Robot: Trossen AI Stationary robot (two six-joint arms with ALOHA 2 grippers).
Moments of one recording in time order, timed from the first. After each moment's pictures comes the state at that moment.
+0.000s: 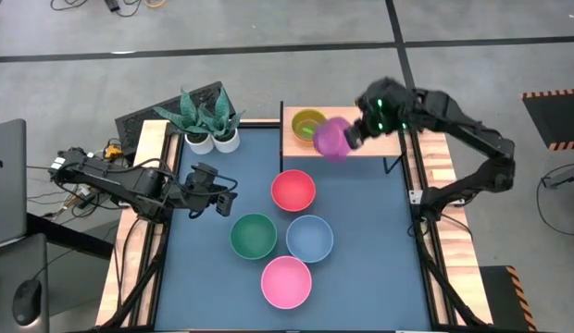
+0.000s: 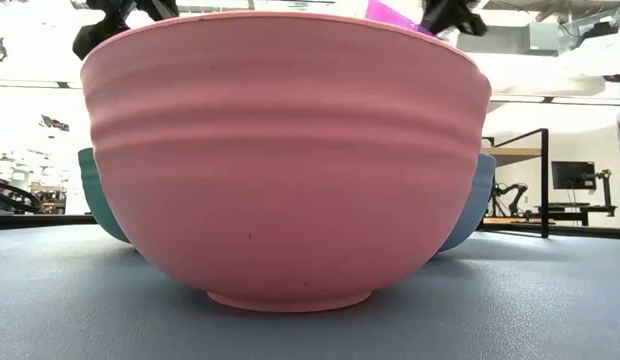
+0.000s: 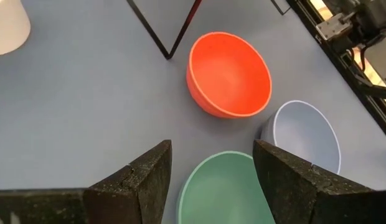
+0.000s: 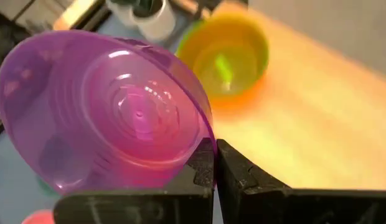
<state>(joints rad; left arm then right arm) -0.25 1.02 0.97 -0.77 -0.53 -1.14 -0.43 1.36 1.70 -1.16 0.06 0.46</state>
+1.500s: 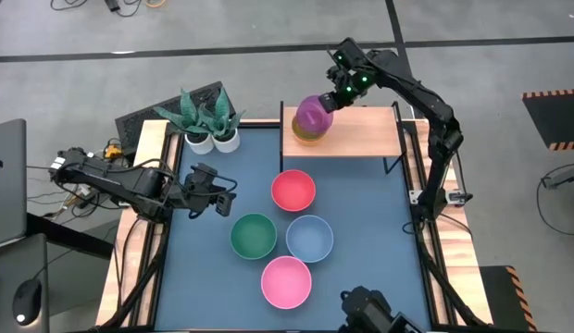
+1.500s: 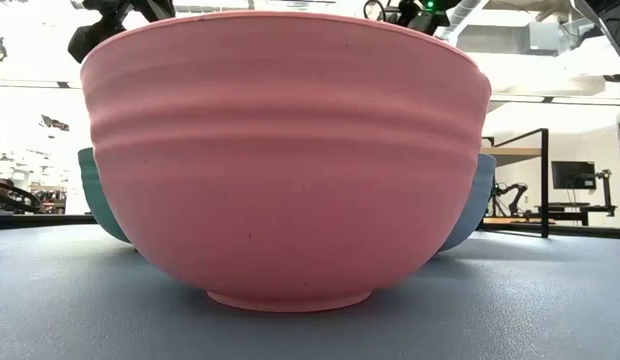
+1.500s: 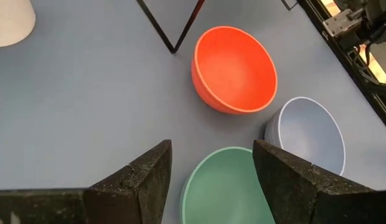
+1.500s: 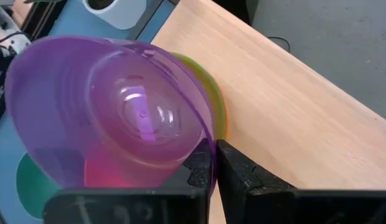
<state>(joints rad) -0.25 1.02 0.97 -0.80 -0.52 -1.17 -0.77 1.87 2.06 -1.26 -0.29 0.21</state>
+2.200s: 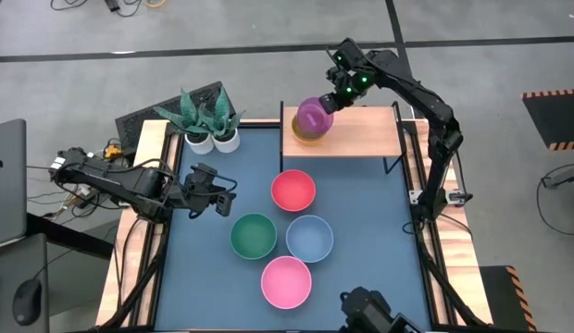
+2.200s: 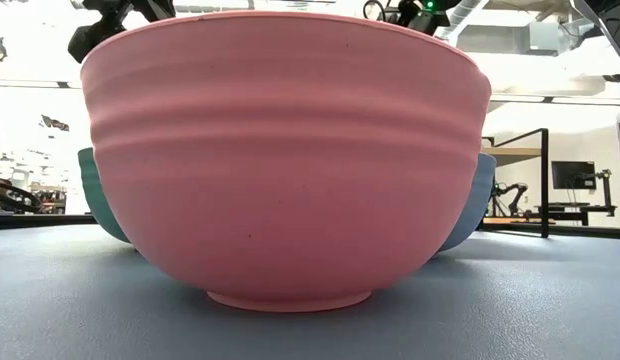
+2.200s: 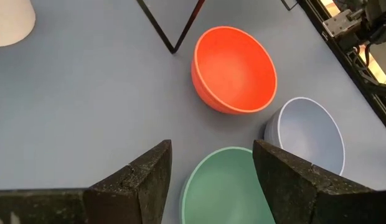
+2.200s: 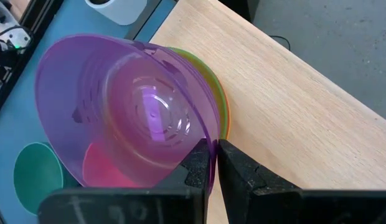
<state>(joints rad) -0.25 1.02 0.97 -0.80 -0.52 -1.17 -0.77 1.87 2.06 -1.27 -0.29 0.20</state>
